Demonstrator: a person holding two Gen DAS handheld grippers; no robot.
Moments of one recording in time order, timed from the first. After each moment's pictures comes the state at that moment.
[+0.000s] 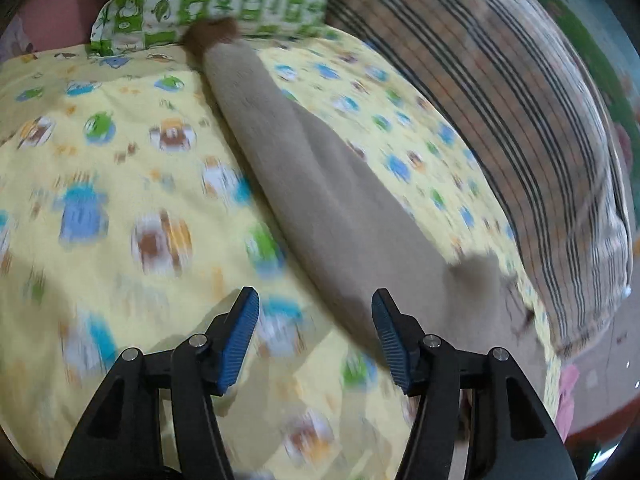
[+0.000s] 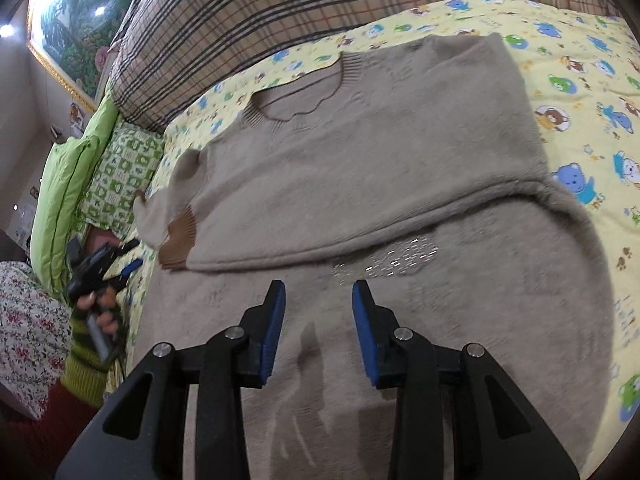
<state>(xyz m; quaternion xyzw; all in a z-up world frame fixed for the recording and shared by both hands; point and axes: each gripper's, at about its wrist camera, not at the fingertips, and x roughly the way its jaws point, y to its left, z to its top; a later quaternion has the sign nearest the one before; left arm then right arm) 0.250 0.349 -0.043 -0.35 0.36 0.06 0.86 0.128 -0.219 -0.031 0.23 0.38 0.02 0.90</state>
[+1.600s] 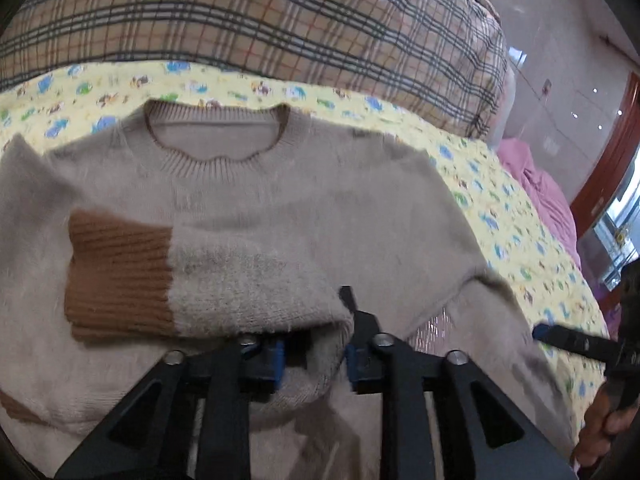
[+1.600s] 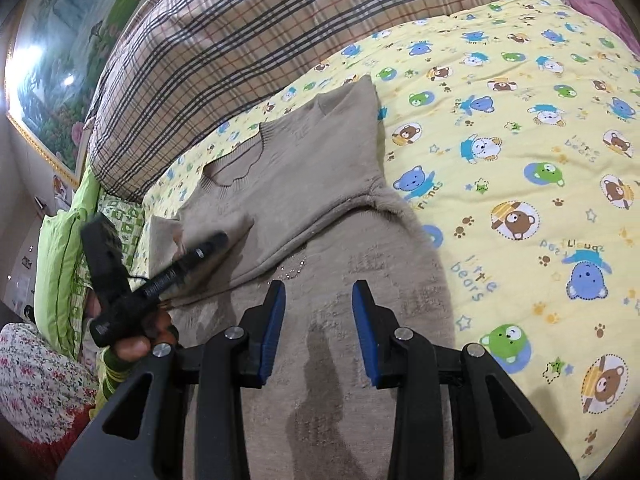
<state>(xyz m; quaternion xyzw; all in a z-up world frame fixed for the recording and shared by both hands) 0.278 -0.040 -0.029 -0.05 0.40 -0.24 0.88 0.046 -0.282 -0.017 0.30 0.30 -0.07 0.90</state>
